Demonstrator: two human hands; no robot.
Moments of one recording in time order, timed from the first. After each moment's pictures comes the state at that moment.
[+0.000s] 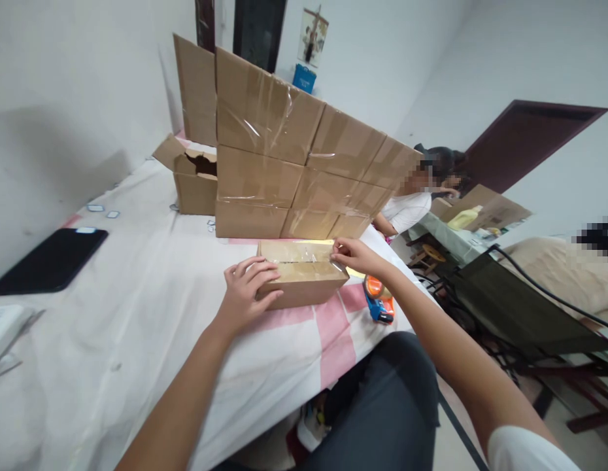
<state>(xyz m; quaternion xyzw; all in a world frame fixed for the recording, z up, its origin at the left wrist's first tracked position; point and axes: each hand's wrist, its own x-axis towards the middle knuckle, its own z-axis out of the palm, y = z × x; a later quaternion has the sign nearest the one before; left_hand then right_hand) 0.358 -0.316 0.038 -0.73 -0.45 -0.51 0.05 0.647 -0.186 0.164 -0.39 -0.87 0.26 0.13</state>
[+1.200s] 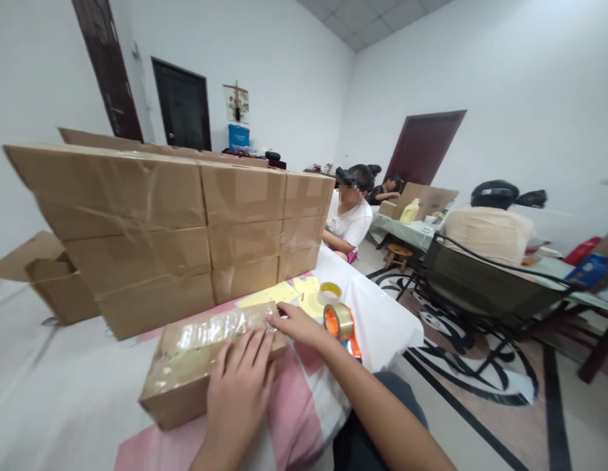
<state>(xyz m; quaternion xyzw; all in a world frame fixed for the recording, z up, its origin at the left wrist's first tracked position) 0.505 -0.295 0.071 -0.77 -0.49 -0.36 0.18 0.667 -0.192 0.097 -0.52 -0.73 0.35 0.29</state>
